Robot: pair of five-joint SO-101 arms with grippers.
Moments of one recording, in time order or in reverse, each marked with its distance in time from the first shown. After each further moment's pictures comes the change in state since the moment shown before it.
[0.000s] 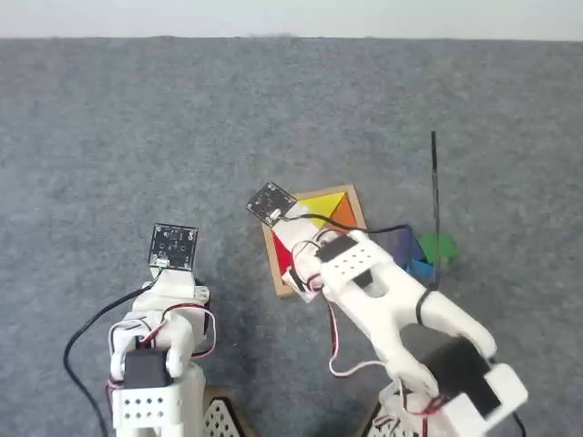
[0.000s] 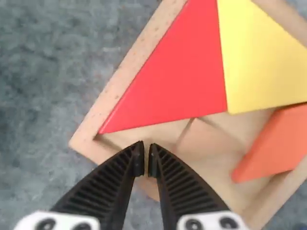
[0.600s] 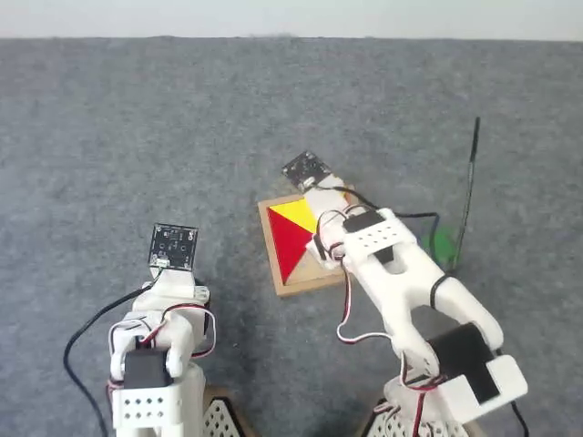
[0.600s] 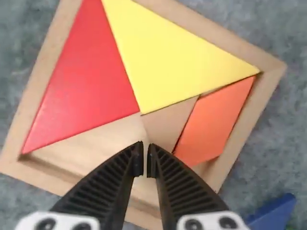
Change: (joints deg) left arm 0.0 0.0 0.0 0.0 0.0; right arm 10.1 1.9 -4.8 0.0 1.0
